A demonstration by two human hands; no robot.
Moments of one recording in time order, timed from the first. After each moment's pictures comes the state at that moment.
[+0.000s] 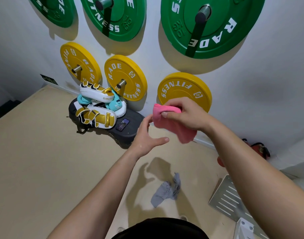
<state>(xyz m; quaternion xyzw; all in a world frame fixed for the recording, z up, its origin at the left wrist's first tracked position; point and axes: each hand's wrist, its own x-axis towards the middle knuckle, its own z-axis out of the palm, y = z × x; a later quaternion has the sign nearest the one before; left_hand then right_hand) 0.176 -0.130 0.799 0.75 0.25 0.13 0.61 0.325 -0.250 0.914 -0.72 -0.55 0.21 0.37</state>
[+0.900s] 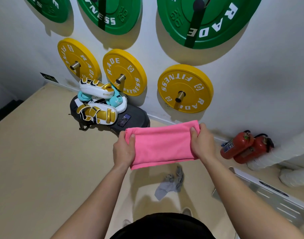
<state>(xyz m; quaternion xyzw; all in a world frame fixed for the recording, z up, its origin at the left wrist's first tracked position) 0.125 -0.120 0.751 0.76 0.49 0.19 0.38 0.310 -0.313 0.765 -0.92 -0.16 0.08 0.35</state>
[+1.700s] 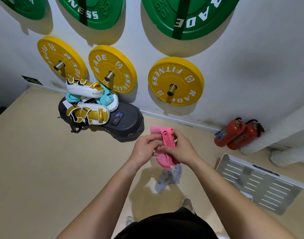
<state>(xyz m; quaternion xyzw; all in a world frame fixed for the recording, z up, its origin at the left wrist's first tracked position) 0.156 -0.171 0.792 0.67 0.30 0.01 0.67 0.250 -0.298 0.770 -0.82 -0.23 0.27 0.44</state>
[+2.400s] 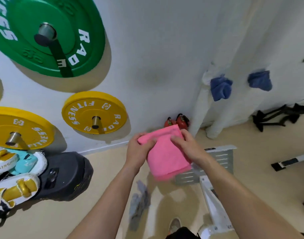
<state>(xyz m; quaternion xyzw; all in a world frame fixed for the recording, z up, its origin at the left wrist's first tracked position) 0.349 -0.346 0.799 0.73 0.16 -0.02 0.67 0.370 -0.542 0.820 -0.83 0.02 0.14 0.54</state>
